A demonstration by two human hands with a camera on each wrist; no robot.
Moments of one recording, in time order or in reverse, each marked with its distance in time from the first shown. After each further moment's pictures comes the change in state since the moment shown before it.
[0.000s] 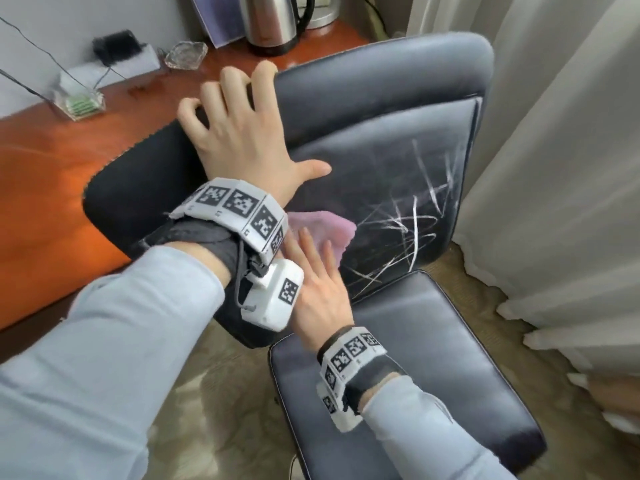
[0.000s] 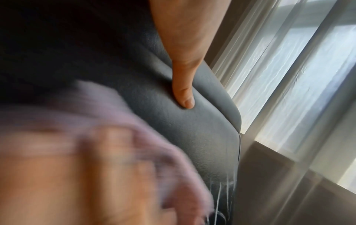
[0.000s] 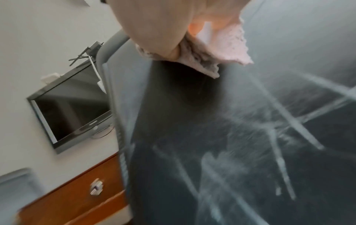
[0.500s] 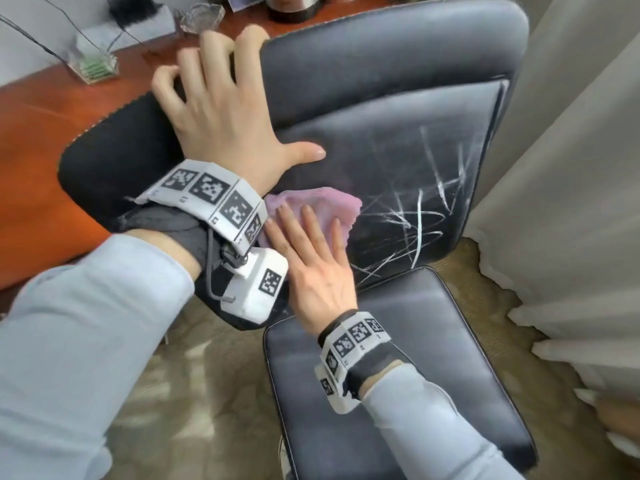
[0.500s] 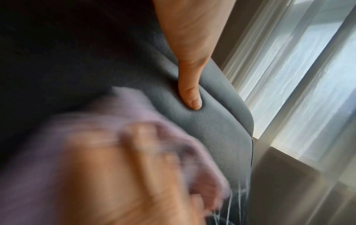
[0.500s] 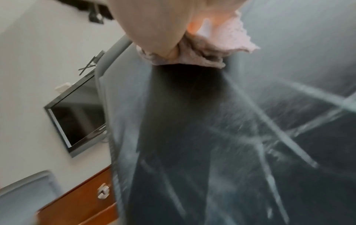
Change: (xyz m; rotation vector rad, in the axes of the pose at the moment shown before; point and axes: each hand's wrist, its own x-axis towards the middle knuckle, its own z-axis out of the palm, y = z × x) left_hand 0.002 0.004 0.003 0.049 0.006 -0.065; right_hand 0.008 0.025 -0.017 0.036 0.058 -0.063
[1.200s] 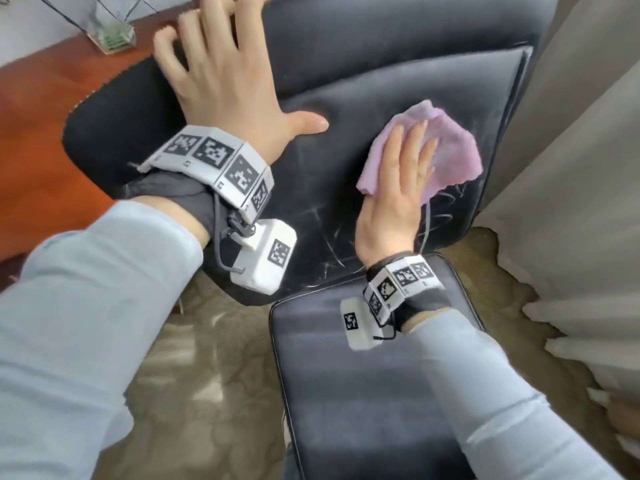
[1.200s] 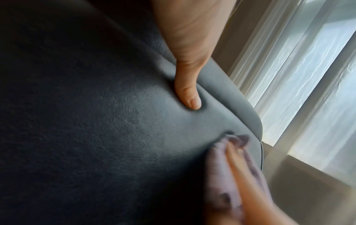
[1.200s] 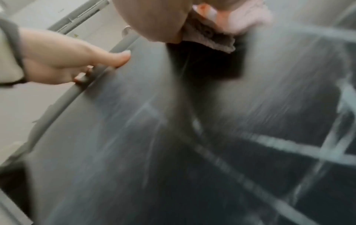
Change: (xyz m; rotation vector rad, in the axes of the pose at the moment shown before) left_hand -0.002 0.000 0.003 0.066 -0.026 -0.039; right_hand 0.038 0.068 -0.030 0.145 0.260 0.334
